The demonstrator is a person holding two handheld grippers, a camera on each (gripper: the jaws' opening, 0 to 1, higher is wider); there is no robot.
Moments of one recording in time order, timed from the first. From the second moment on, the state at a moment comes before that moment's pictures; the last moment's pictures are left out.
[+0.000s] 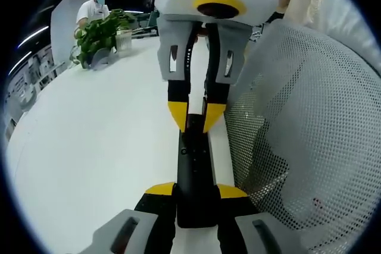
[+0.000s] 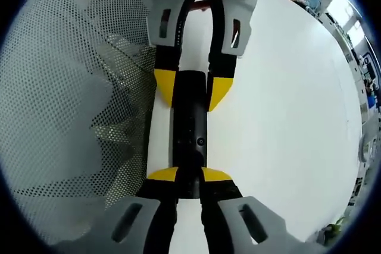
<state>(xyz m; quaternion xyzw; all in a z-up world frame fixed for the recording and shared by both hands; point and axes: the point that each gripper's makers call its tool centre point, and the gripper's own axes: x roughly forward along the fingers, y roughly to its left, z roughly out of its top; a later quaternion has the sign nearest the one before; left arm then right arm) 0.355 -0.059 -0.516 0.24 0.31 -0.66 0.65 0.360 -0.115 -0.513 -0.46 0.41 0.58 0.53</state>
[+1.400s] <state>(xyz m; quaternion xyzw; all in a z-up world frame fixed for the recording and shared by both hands) 0.355 -0.059 -0.517 0.23 0.31 -0.66 0.65 0.358 -0.118 -0.511 -0.42 0.38 0.59 0.58</state>
